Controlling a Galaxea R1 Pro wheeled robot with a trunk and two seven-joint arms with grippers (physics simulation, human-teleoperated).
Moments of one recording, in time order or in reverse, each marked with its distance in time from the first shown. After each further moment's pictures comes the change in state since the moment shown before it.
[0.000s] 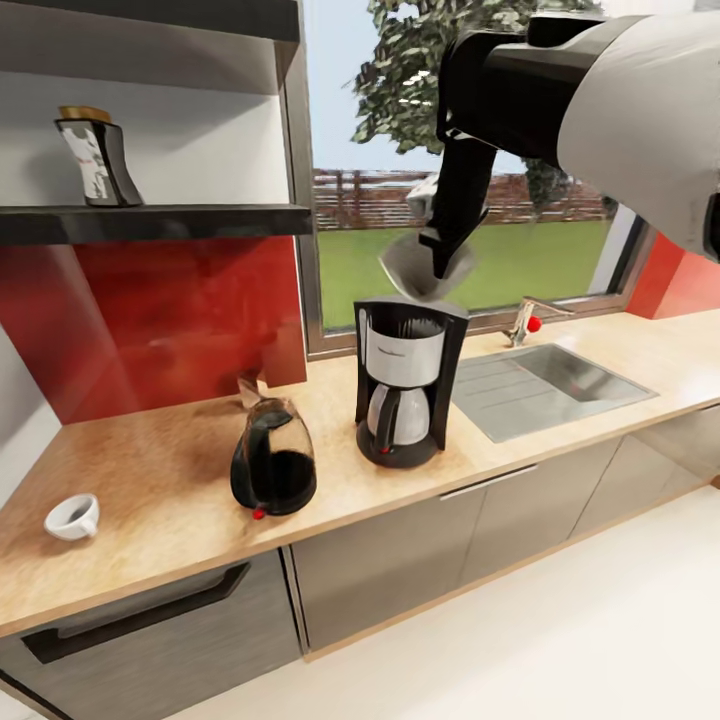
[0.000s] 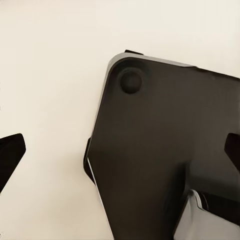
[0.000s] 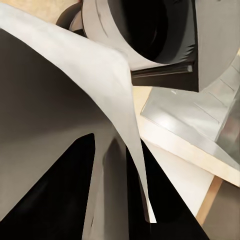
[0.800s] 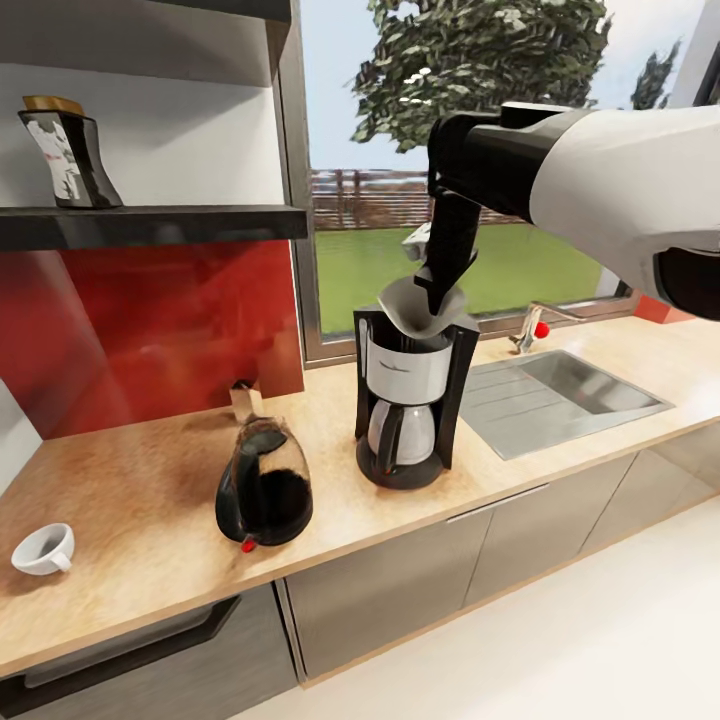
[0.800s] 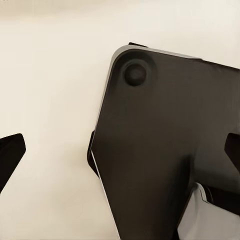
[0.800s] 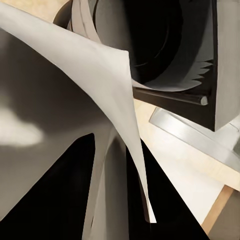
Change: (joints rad) left arm 0.002 0.001 -0.001 0.015 -0.001 0.005 0.012; right arm 0.107 0.001 0.000 0.005 -0.001 0.000 0.002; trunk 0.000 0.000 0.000
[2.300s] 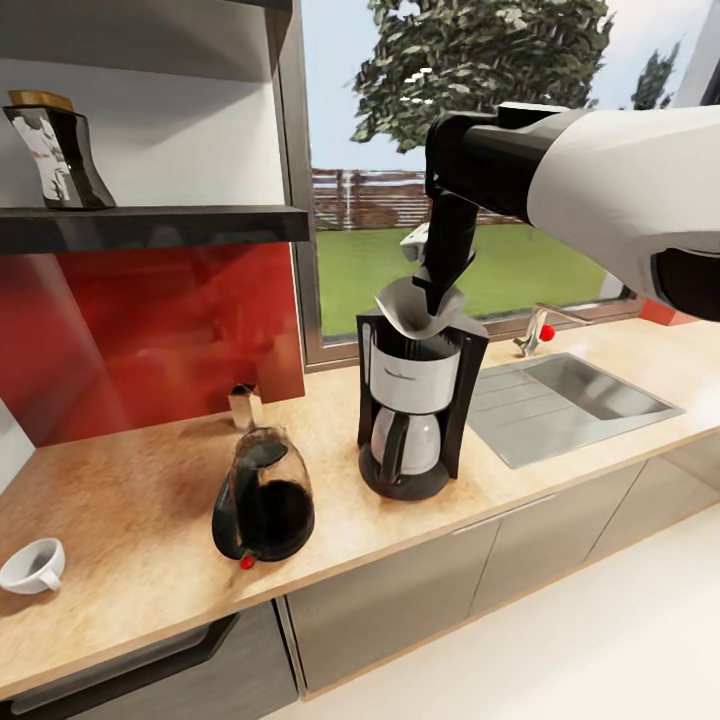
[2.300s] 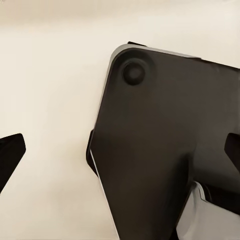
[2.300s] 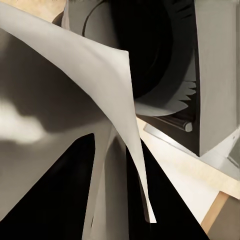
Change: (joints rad) left arm 0.000 -0.002 0.000 0.001 0.001 0.000 -0.001; right arm 0.000 0.005 0.000 0.000 0.001 0.000 0.000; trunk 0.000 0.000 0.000
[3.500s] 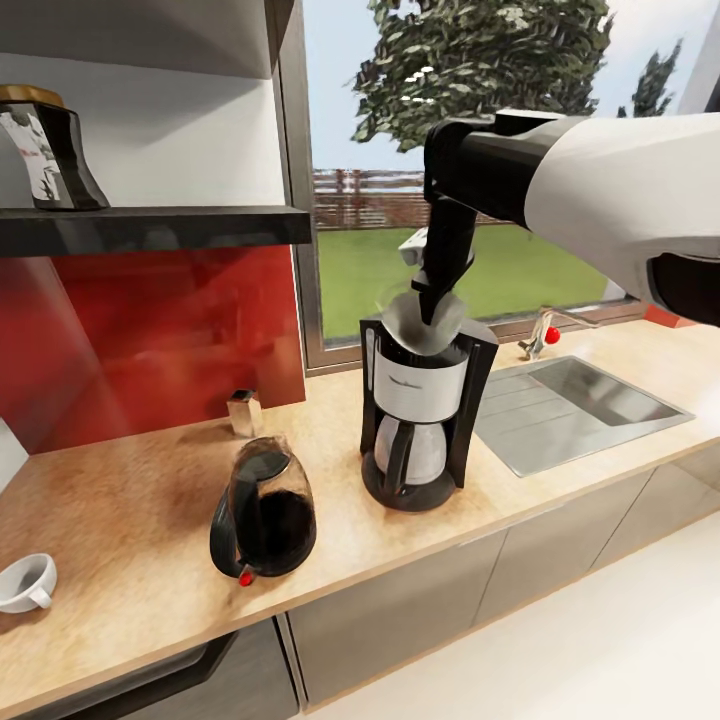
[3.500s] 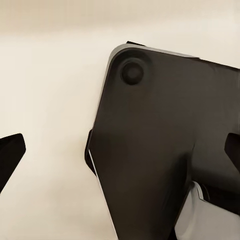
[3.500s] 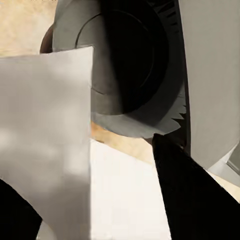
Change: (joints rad) left arm 0.000 -0.003 0.001 0.000 0.000 0.000 -0.001; right arm 0.009 0.001 0.000 -0.003 -0.001 0.005 -0.001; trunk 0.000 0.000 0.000
